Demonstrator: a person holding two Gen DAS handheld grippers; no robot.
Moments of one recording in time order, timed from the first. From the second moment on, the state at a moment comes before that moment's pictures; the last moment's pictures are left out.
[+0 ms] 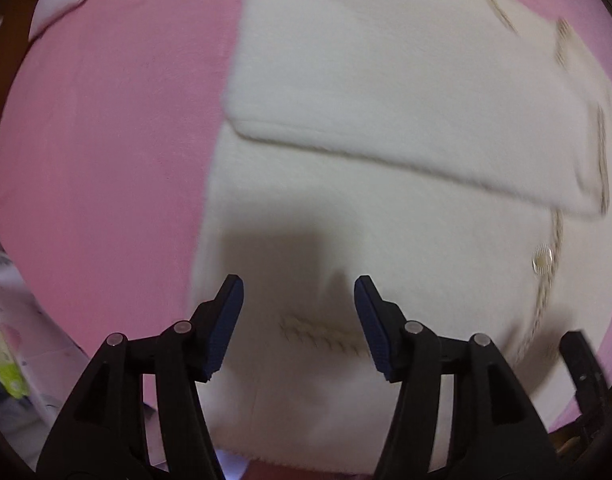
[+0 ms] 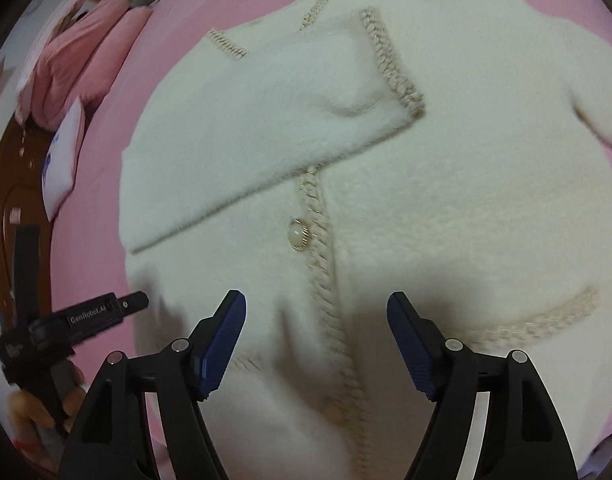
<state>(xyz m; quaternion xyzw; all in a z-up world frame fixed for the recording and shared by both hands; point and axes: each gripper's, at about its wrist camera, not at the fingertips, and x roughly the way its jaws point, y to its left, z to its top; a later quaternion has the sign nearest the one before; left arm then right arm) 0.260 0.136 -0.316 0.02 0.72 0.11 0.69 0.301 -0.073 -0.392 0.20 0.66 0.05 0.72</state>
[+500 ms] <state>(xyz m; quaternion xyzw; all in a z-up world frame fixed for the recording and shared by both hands) 0.180 -0.096 -0.283 0.11 0.74 0.00 0.66 0.225 -0.297 -0.365 0.36 0.65 0.04 0.67</state>
